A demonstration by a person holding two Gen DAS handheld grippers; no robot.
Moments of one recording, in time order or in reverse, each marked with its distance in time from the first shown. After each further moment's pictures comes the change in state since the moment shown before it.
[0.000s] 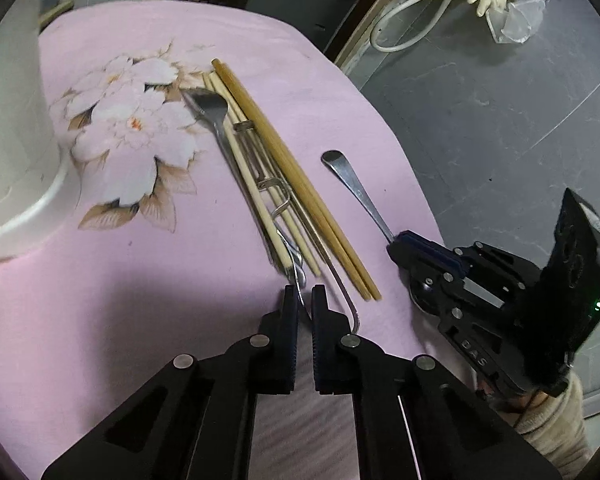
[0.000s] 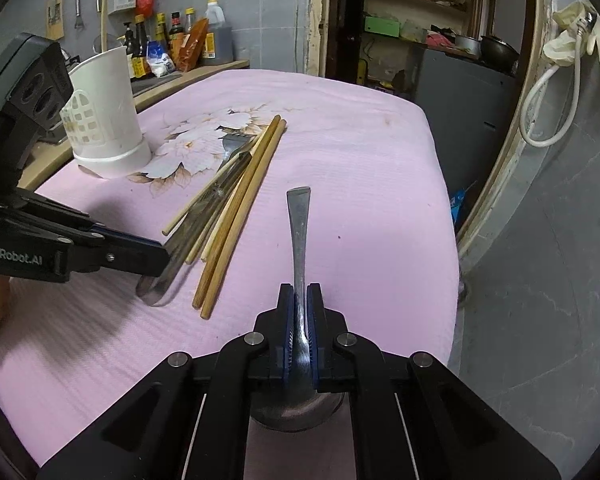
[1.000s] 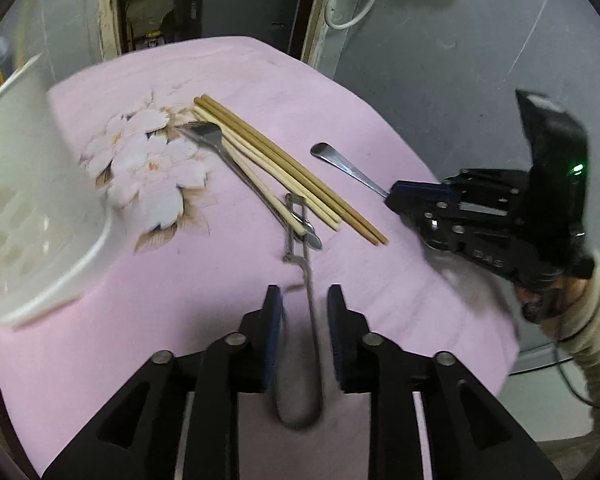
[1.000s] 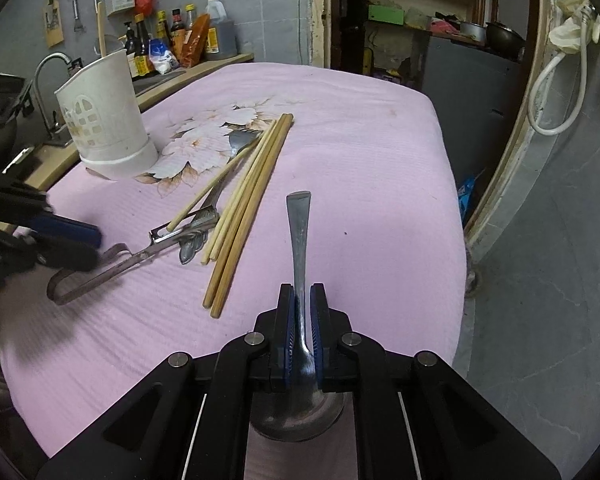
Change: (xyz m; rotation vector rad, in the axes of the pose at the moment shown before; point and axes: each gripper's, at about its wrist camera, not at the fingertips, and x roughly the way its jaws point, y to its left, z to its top) left arm -0.029 -0.021 -0.025 0.318 0.031 0.146; right arm 0.001 -0.005 0.006 0.021 0.047 0.061
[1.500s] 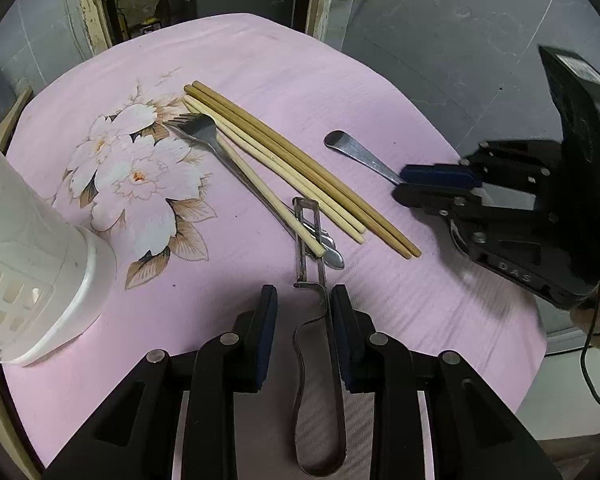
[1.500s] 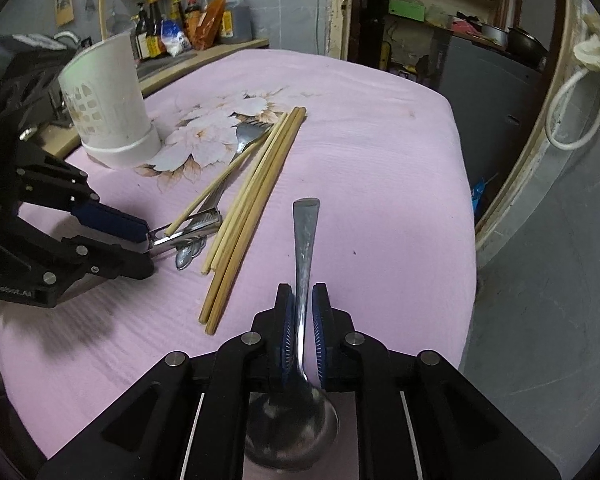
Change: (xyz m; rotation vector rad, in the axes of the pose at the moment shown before) left arm 0.031 0.001 0.017 0.032 0.095 0.056; right arm 0.018 0.007 0.017 -0.096 0.064 -0.010
